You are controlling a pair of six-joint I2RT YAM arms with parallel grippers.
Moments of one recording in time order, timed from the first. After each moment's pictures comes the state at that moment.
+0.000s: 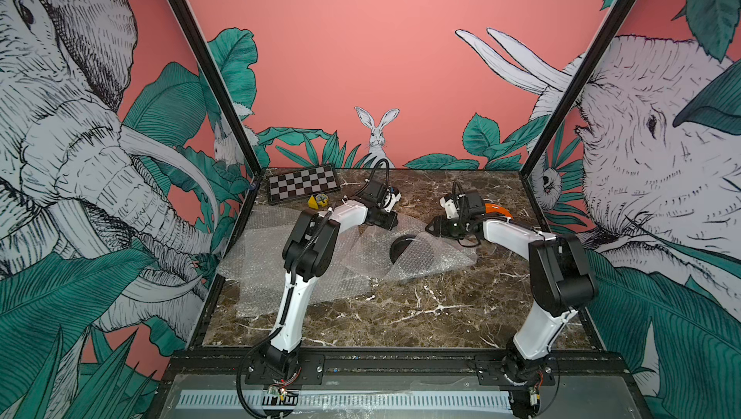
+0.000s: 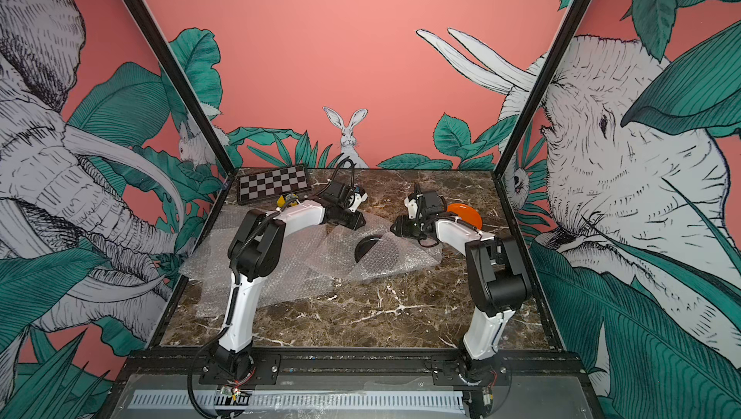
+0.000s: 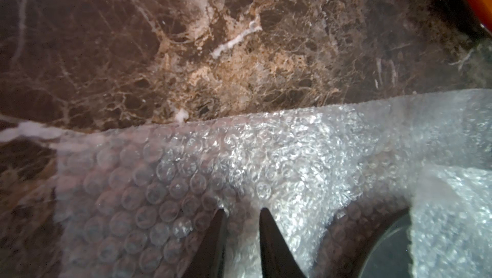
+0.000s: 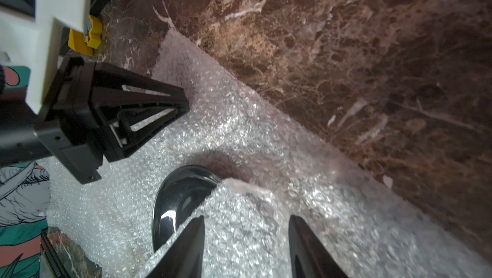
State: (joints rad) left arm -0.54 2.27 1.67 -0.36 0.35 -0.04; right arm 0.27 1.81 1.15 -0.28 -0.44 0.34
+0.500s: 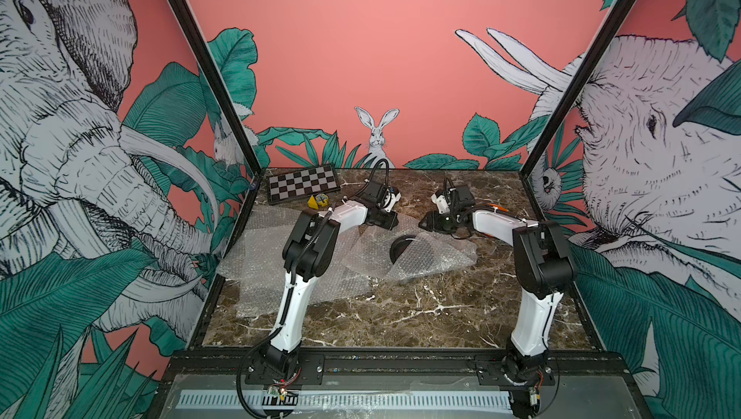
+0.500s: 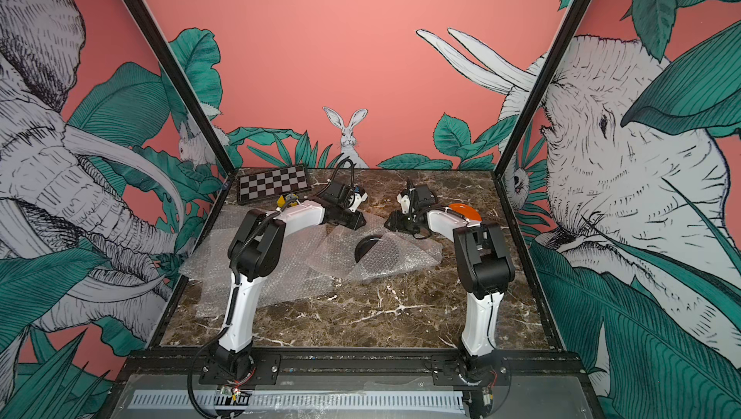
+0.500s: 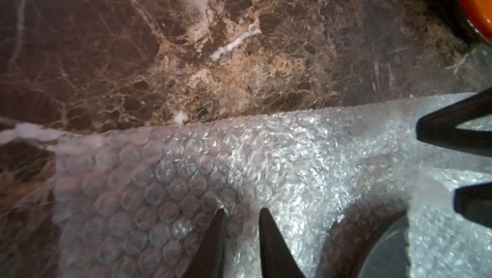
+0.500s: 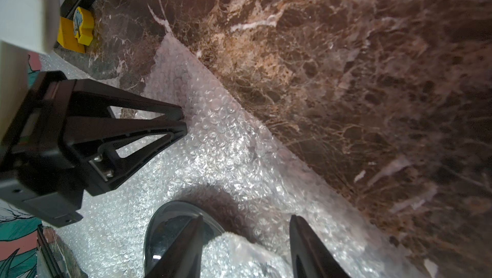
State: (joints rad) left arm -0.54 2.27 1.66 -0.34 0.35 -0.05; right arm 0.29 1.96 1.29 -0.32 -0.47 0.29
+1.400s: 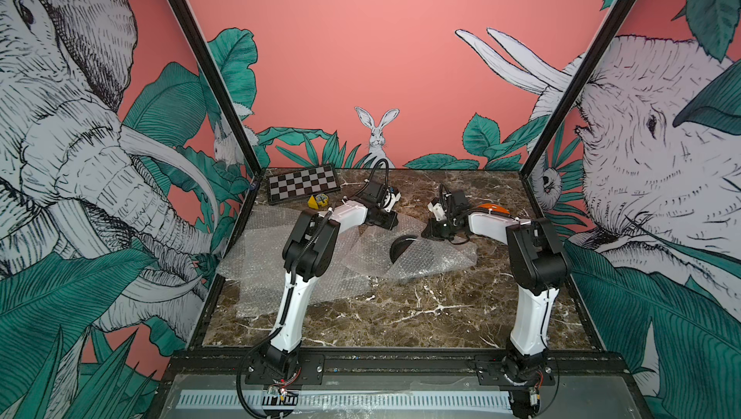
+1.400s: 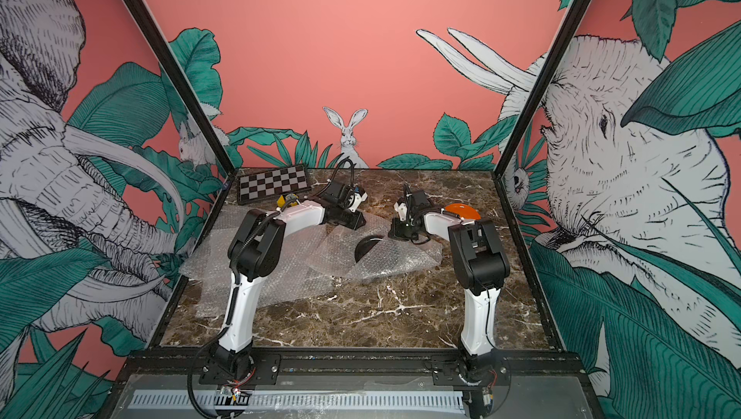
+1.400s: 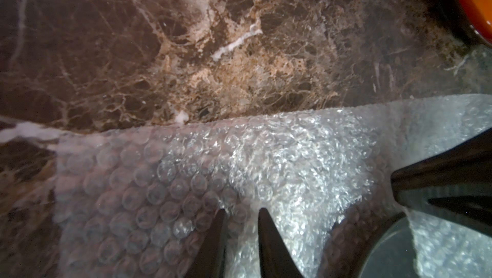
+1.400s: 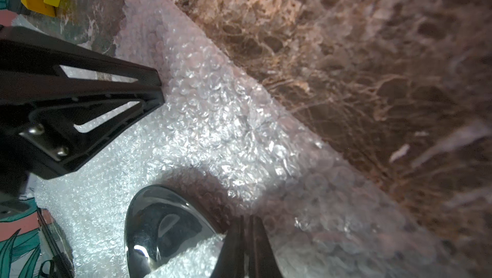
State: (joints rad) left arm -0.53 2.27 1.66 -0.34 0.35 -0.05; right arm 0.30 1.99 1.25 -0.34 -0.50 0.28
